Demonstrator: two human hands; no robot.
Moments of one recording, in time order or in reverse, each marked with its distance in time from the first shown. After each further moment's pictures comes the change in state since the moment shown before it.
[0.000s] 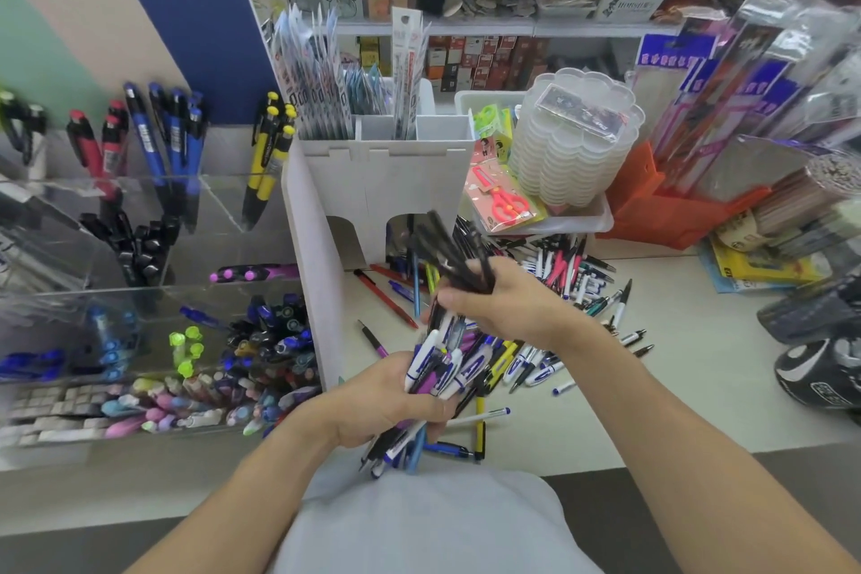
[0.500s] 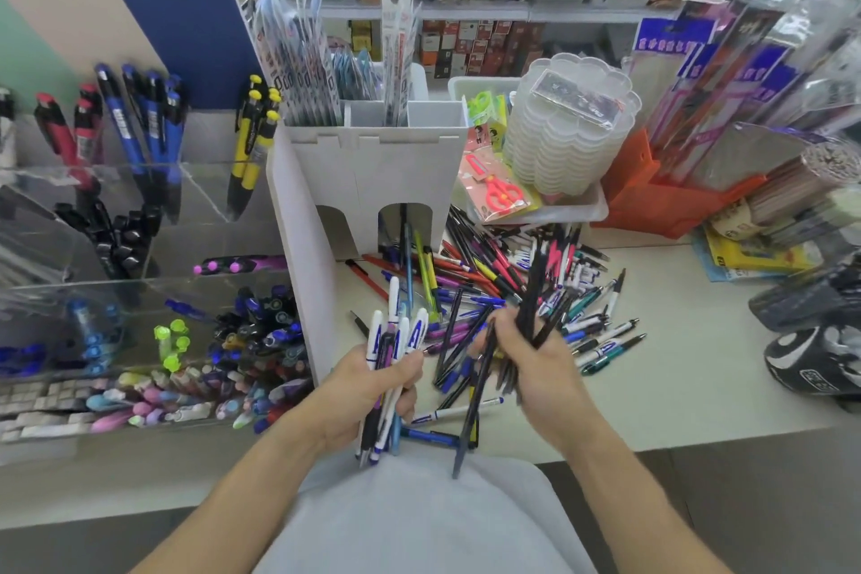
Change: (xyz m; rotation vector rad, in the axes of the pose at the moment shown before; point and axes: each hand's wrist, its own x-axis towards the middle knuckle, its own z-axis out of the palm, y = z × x) left_hand 0.000 -0.020 0.002 -0.425 0.230 0.031; right_hand -0.054 0.060 0.048 0.406 0.598 0.141
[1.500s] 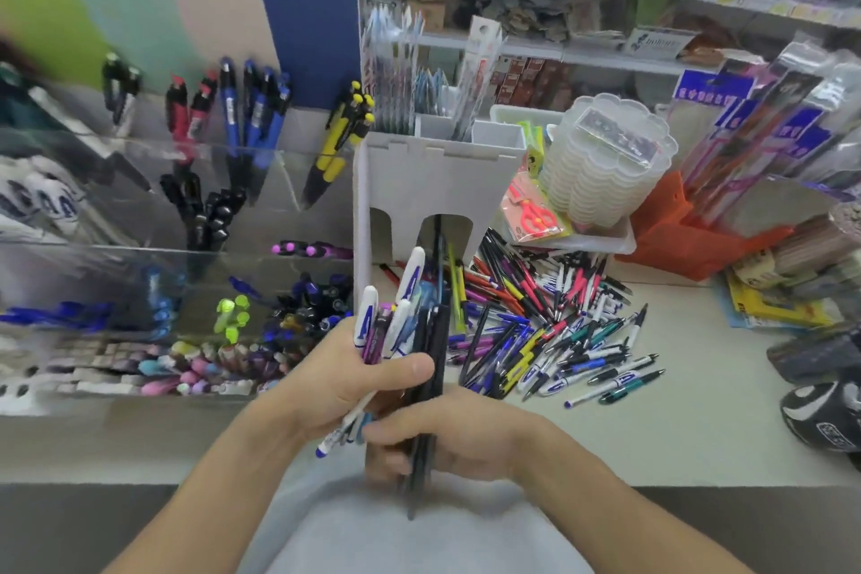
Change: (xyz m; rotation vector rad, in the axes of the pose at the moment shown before) left_hand -0.069 0.061 -0.009 0.119 -0.039 0.280; right_hand -0.044 -0.034 0.095 -0.147 -0.961 0.459
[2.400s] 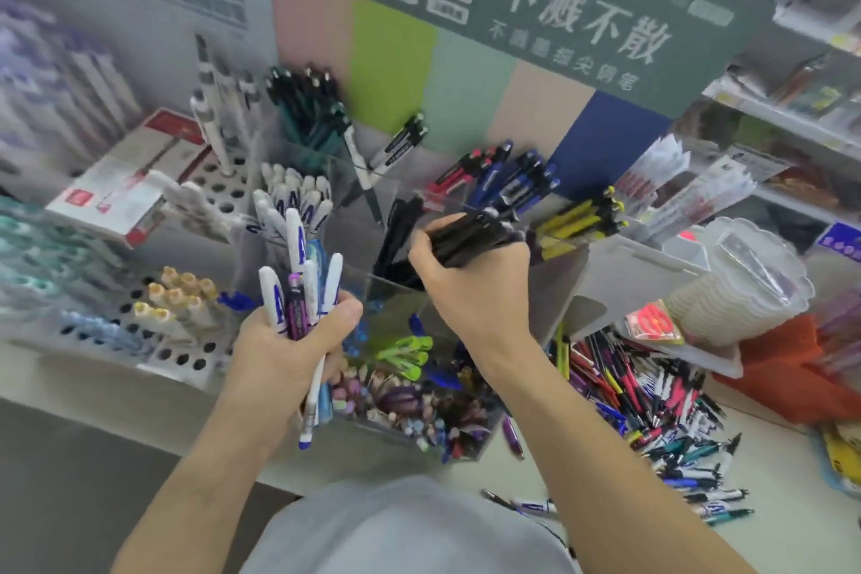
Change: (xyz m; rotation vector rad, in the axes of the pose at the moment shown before) left_hand -0.101 0.025 -0.152 -0.200 0.830 0.283; right_hand 0.165 -0.137 0.084 -0.837 1.050 -0.921
